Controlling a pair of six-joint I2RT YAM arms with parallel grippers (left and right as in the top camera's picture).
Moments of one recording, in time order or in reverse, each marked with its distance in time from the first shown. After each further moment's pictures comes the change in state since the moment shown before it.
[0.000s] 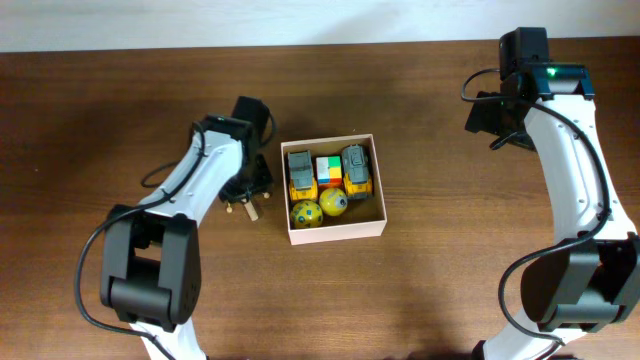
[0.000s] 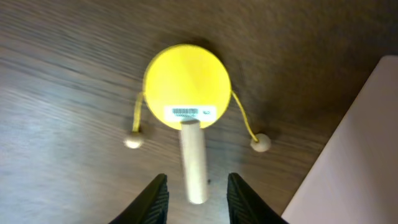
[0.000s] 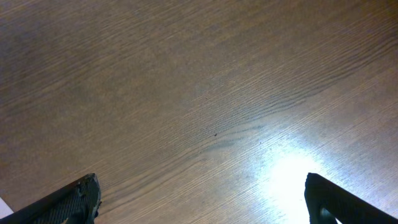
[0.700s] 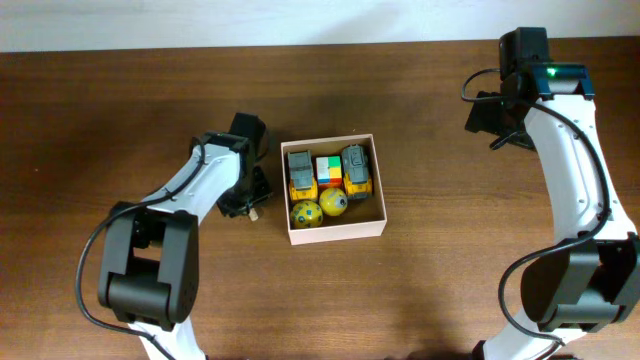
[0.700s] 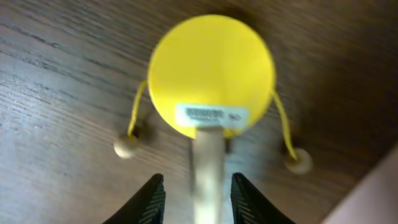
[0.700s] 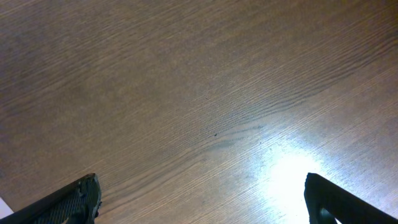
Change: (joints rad) left arm 0.030 0.000 -0.133 0.121 0.041 -0.061; right arm 0.000 0.000 0.000 0.000 0.000 0.000
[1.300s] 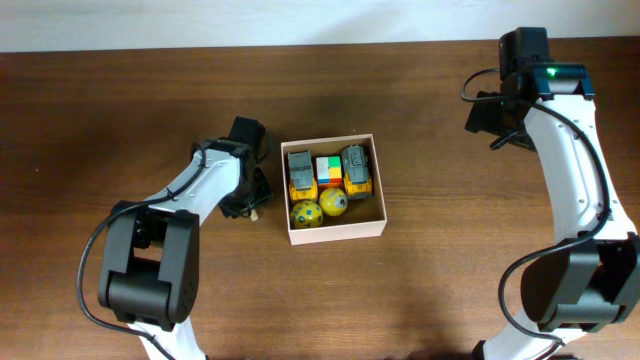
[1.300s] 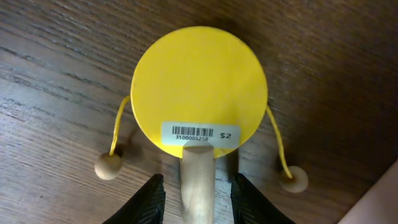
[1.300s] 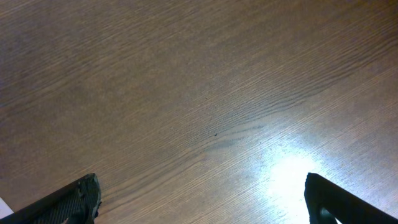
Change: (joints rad) left arm 0.000 0.000 -0.042 0.085 0.004 -0.002; right arm 0.000 0.000 0.000 0.000 0.000 0.000
